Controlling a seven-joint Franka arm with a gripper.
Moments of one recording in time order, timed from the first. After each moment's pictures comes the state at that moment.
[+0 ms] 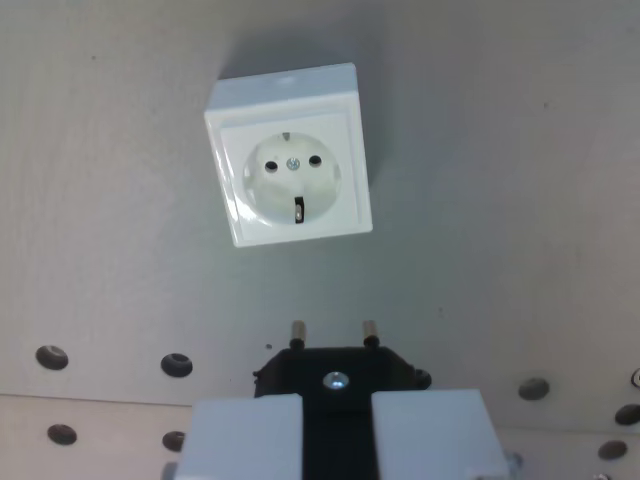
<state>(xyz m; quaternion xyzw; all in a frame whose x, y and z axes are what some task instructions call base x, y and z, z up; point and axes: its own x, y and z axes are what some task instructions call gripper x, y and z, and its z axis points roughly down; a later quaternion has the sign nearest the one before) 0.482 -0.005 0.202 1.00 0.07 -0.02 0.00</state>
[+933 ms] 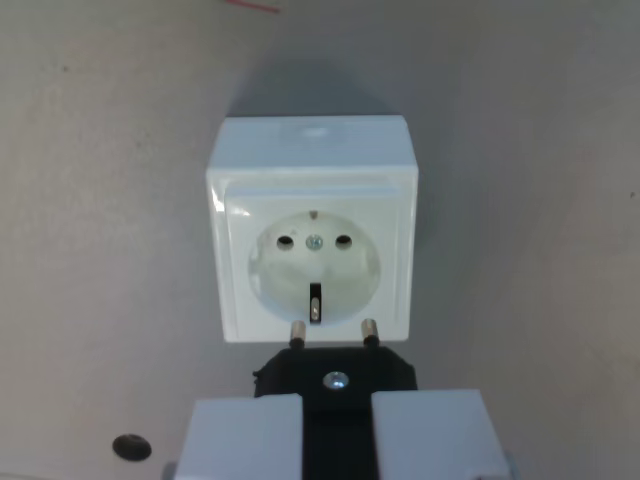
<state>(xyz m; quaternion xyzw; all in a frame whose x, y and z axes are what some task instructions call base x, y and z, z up) 0.482 0.003 0.132 0.99 0.12 -0.02 0.00</state>
